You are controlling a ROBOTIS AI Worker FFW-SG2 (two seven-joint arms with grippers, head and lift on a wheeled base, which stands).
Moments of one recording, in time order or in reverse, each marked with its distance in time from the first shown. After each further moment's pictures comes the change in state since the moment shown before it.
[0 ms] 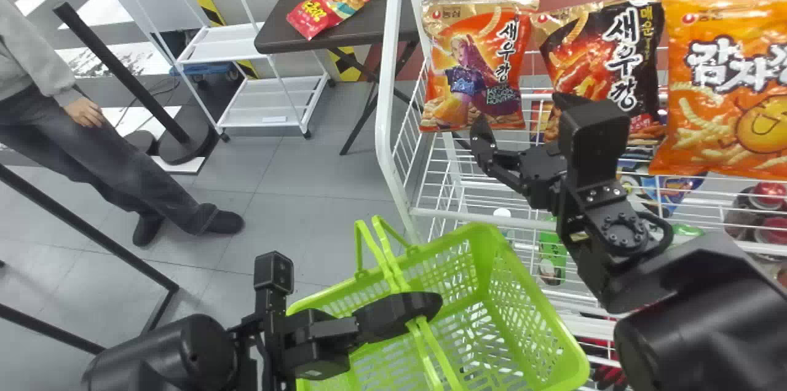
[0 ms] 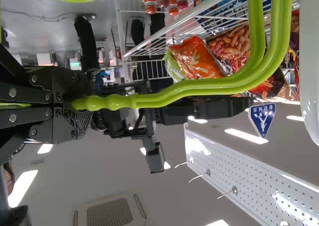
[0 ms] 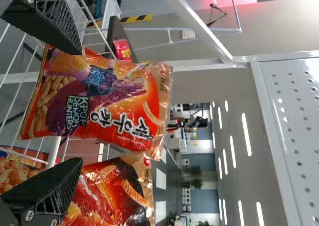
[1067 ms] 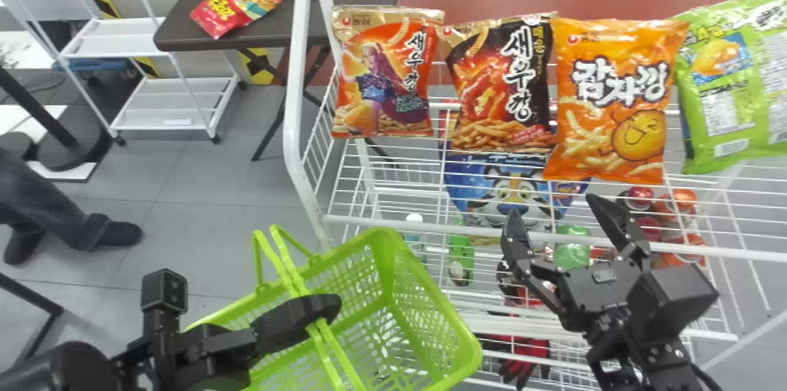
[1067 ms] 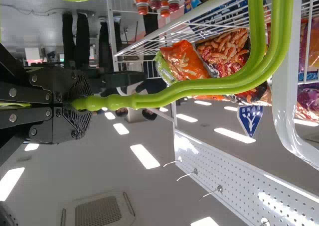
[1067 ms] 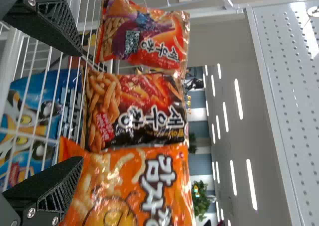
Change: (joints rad) left arm -0.015 -0.002 0.031 0.049 0.005 0.000 -0.002; right arm 0.461 -0.152 -0.213 -0.249 0.001 -0.262 0.072
